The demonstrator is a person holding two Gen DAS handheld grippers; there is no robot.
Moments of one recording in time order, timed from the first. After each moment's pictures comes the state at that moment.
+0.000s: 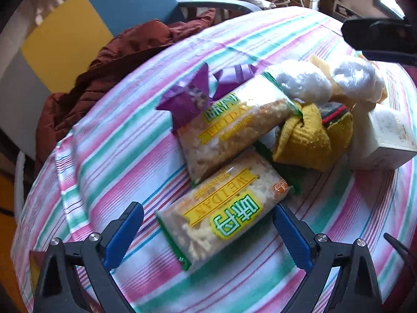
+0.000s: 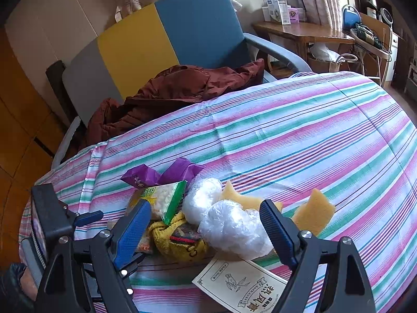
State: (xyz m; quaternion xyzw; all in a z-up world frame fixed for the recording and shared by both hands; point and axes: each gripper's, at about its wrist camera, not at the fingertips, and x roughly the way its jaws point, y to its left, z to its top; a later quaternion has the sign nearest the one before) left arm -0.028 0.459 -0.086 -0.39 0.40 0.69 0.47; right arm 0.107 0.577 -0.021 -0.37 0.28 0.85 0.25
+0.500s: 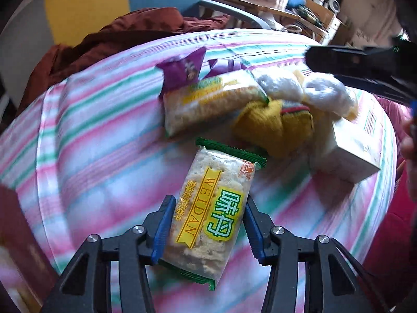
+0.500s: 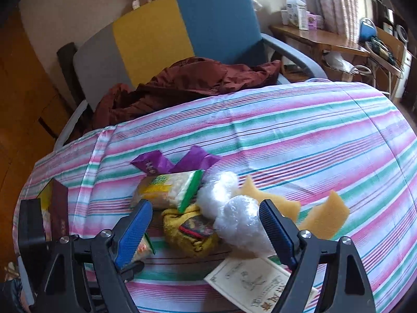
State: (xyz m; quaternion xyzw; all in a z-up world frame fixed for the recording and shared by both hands) left arm -0.009 0.405 -0.079 -0.47 0.25 0.70 0.47; right arm 0.088 0.554 -0.023 -0.39 0.24 0.86 0.22
